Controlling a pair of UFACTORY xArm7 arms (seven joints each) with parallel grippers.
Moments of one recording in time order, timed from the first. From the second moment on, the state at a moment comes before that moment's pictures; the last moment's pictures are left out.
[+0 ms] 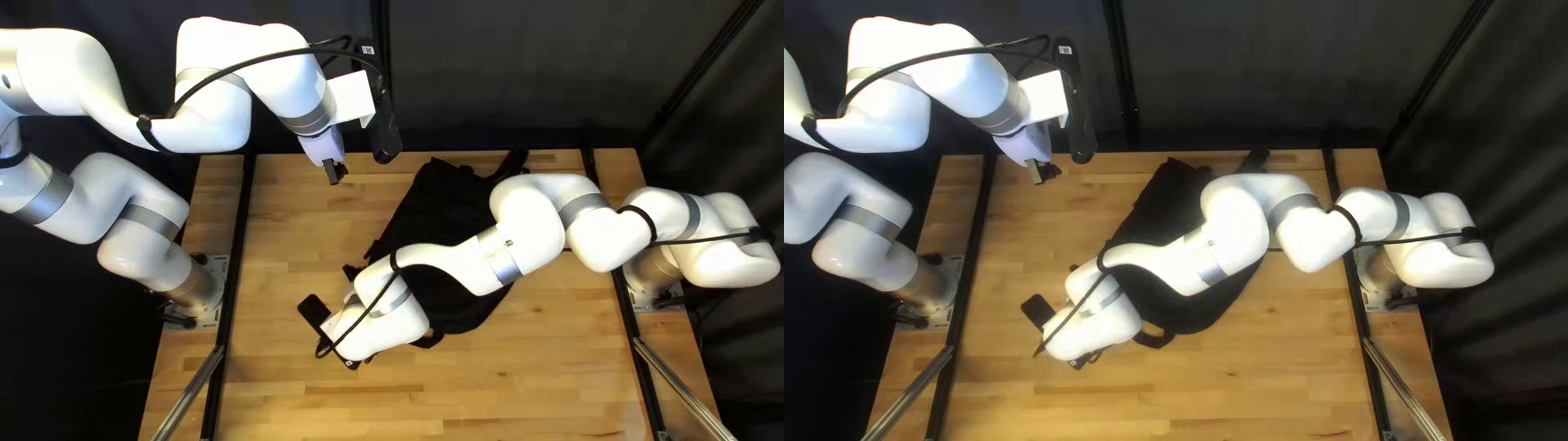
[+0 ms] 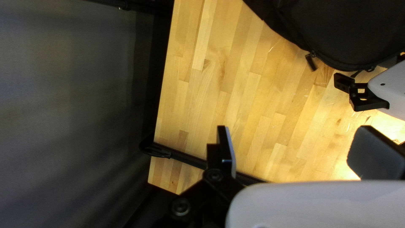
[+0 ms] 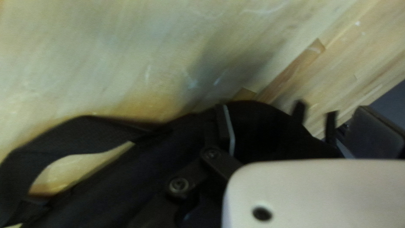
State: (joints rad) left arm -0.34 -0.42 0.33 1.16 0.45 1.49 -0.23; right arm 0.15 1.11 0.25 2.25 -0.82 1.45 -0.15
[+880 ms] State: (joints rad) left arm -0.34 -0.42 0.33 1.16 0.45 1.49 -0.23; right arm 0.16 1.15 0.25 2.33 -0.81 1.50 -0.19
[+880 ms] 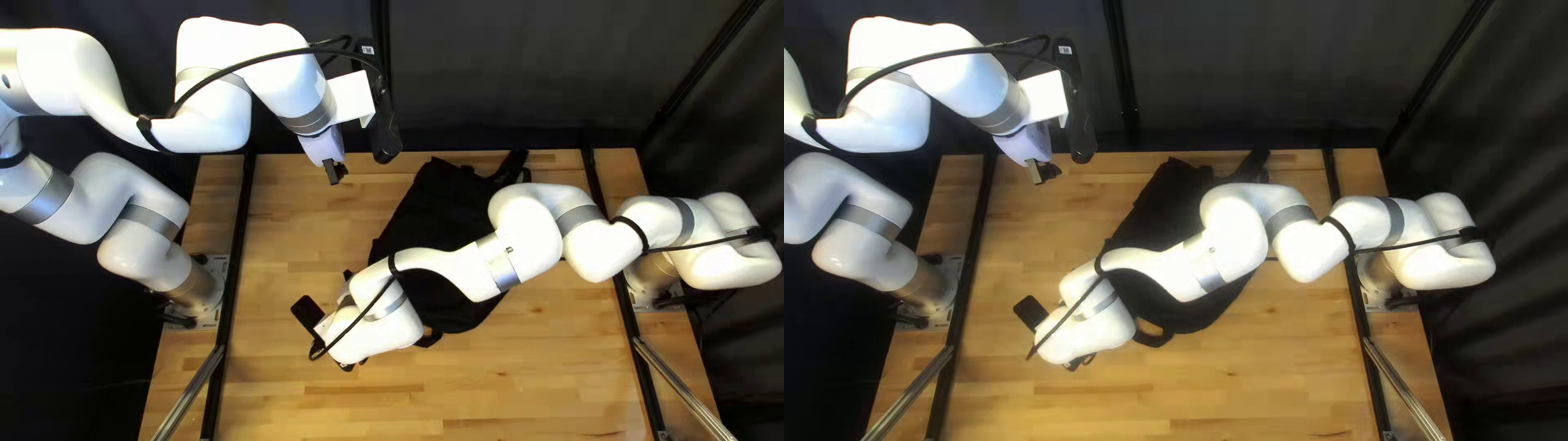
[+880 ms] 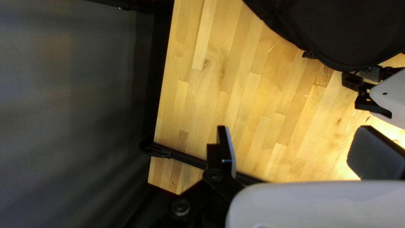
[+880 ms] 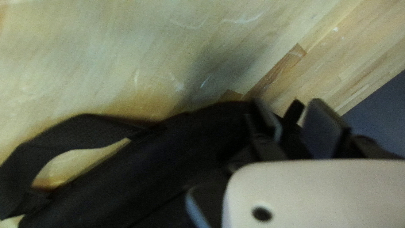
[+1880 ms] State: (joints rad) left arm -0.34 -0.42 0.33 1.16 0.45 1.49 -0.23; right arm 0.22 0.90 0.27 2.00 -0.84 1.46 -0.05
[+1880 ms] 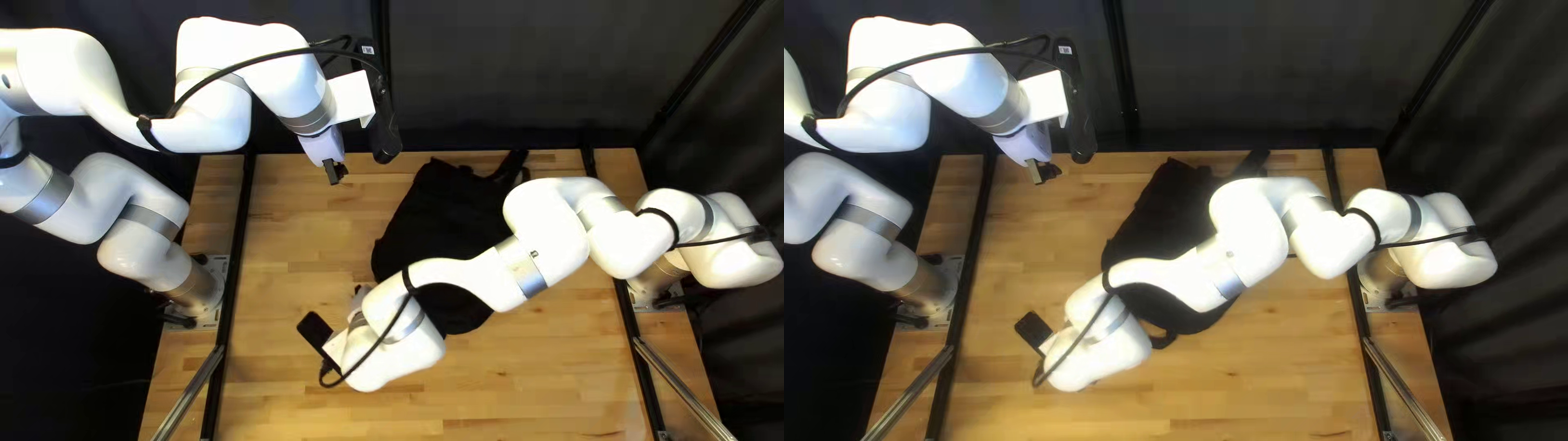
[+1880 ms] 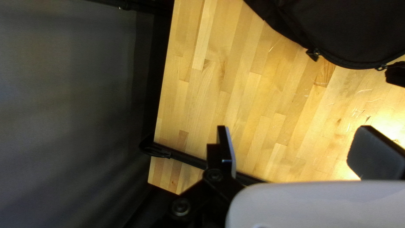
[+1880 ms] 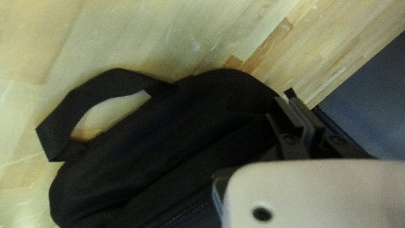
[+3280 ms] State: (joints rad) left arm -0.42 -0.49 0.46 0.80 0.47 1.08 0.16; right arm 0.17 0.66 0.28 1.60 -0.91 1.28 0.08
